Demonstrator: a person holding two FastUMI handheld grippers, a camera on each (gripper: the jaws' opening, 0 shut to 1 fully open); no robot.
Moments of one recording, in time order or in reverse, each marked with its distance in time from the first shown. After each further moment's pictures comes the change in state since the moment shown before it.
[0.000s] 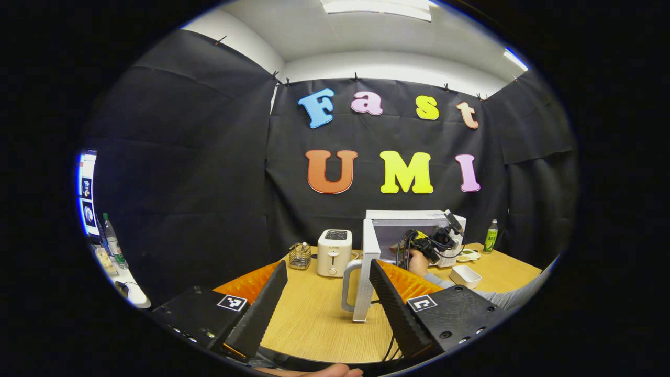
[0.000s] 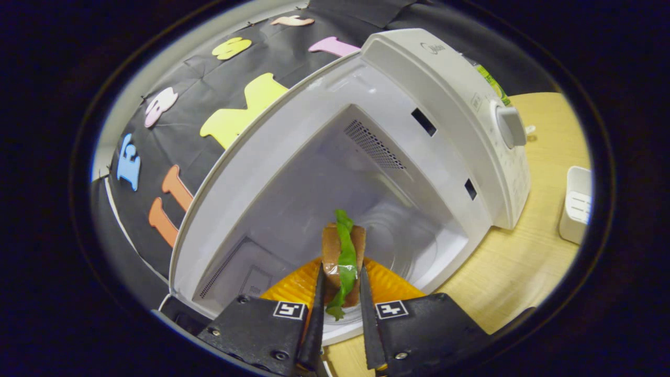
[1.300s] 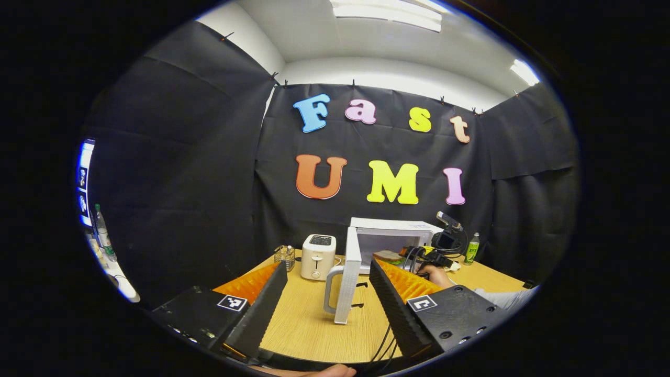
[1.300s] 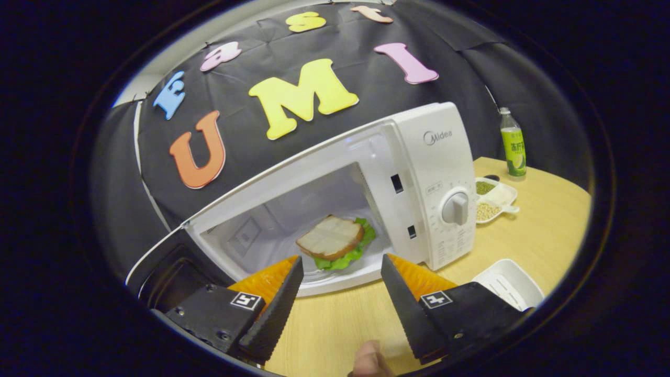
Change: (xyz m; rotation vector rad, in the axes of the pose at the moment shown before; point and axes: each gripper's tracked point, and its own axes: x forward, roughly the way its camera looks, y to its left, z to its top) left arm -0.010 -0.008 0.014 -0.059 -0.010 -0.080; right arm -0.121 -0.031 0.033 -0.442 0.125 0.048
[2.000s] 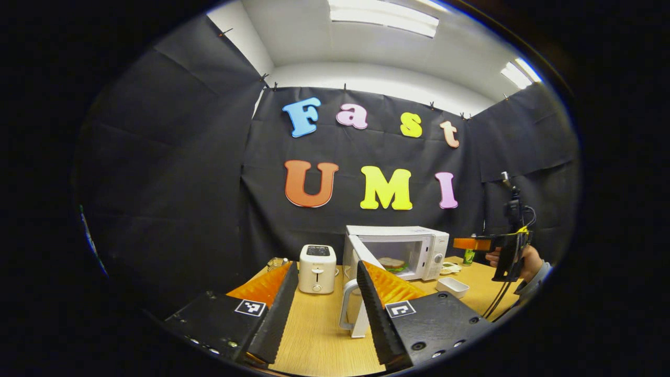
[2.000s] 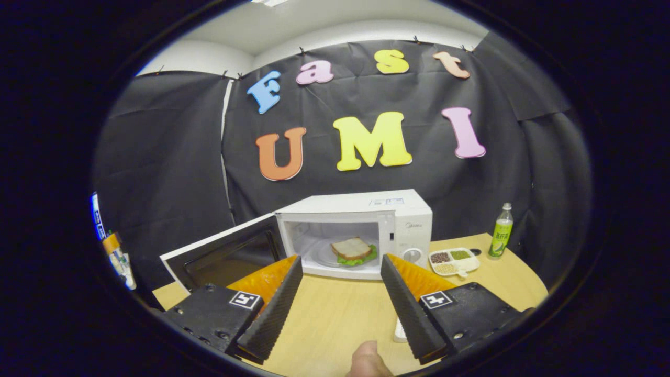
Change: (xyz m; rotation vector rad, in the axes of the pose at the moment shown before) left arm 0.067 0.044 -0.017 0.027 -0.056 -0.099; right arm -0.228 -0.008 0.057 -0.348 -0.141 0.228
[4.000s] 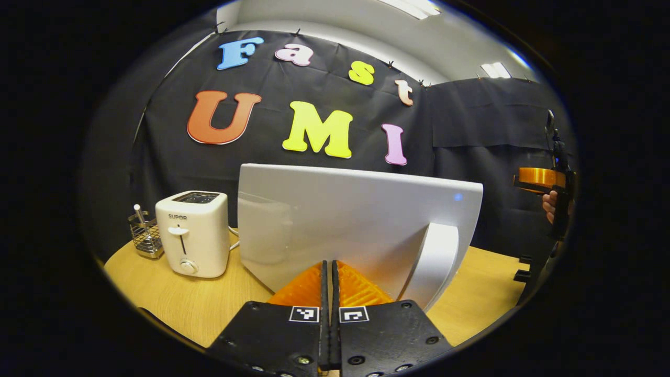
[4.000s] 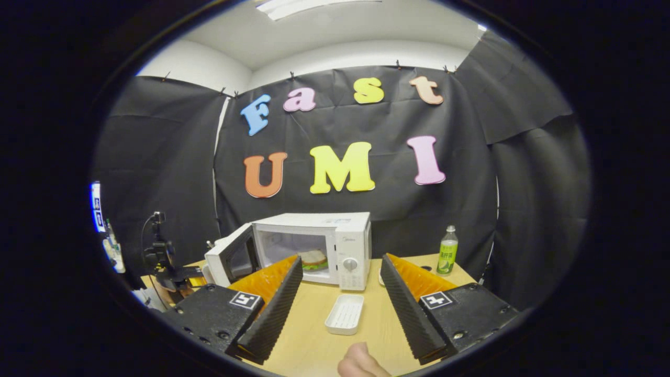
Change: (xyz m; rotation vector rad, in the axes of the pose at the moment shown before) left arm 0.204 -0.185 -0.166 -0.081 0.179 -0.428; right arm -0.086 -0.121 0.020 -0.045 -0.113 -0.066
